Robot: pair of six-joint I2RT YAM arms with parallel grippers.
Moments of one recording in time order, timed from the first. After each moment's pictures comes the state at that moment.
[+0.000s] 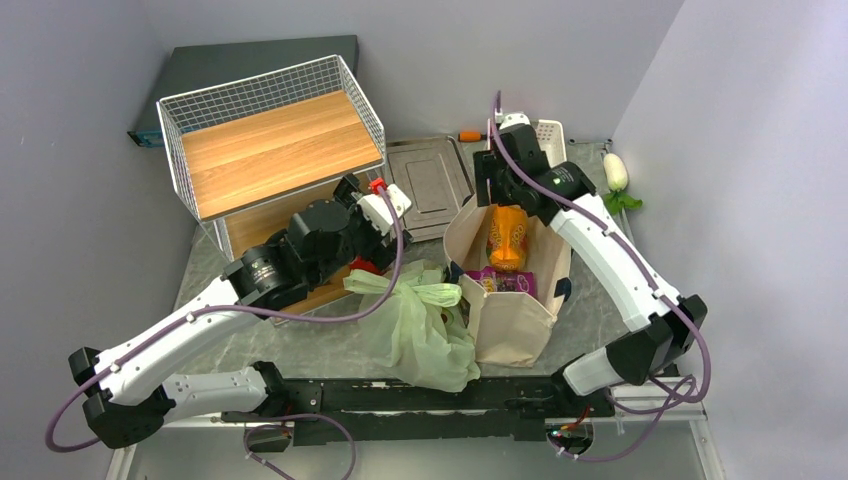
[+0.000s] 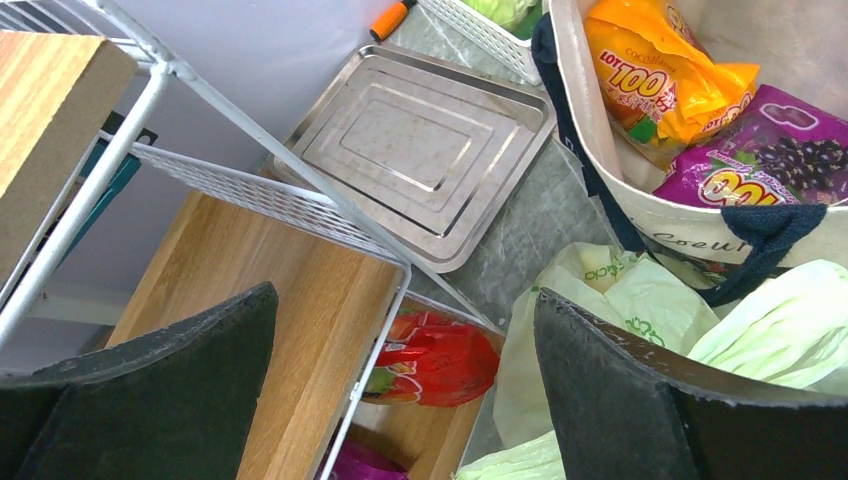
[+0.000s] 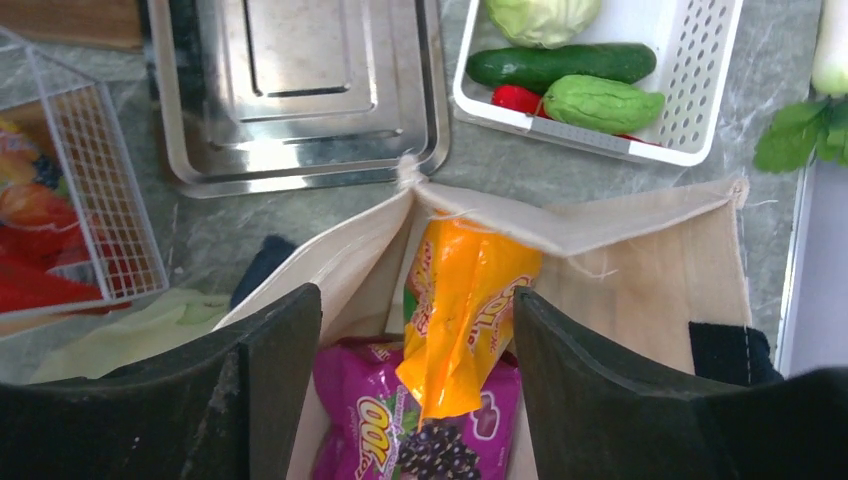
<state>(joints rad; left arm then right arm) -0.95 1.06 1.23 -0.46 -0.33 0.26 0.51 1.47 1.60 -0.90 0.34 0.26</state>
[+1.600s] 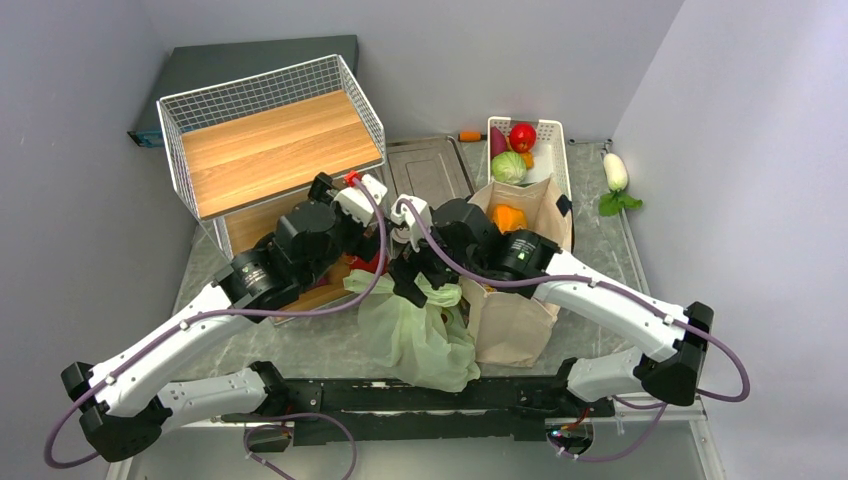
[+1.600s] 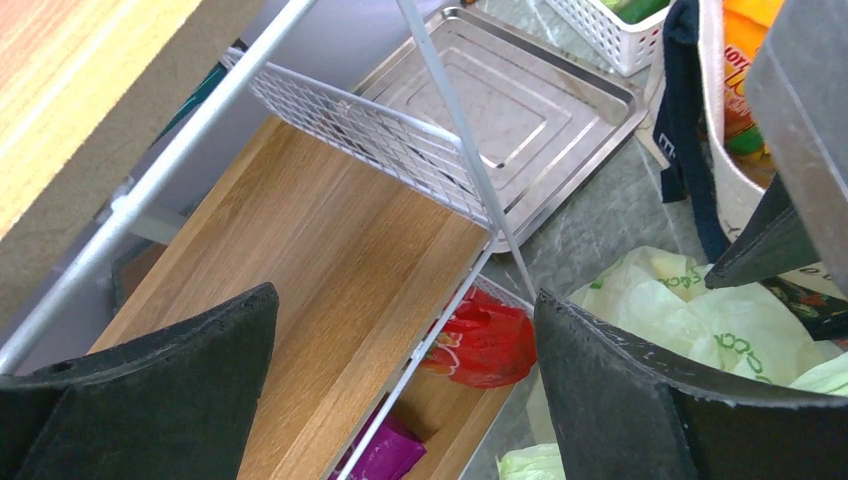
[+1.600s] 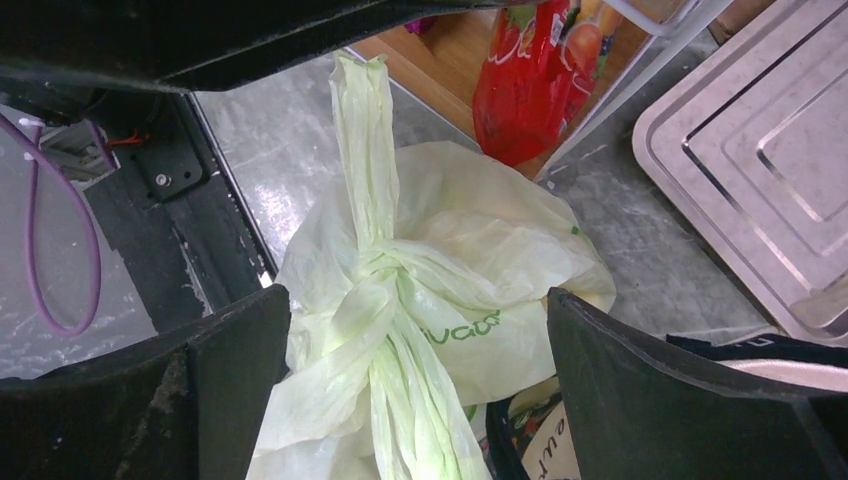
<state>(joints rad) -0.88 1.00 1.17 -0.44 -0.44 0.19 1.02 1.31 1.33 -0.64 -0.09 0.01</state>
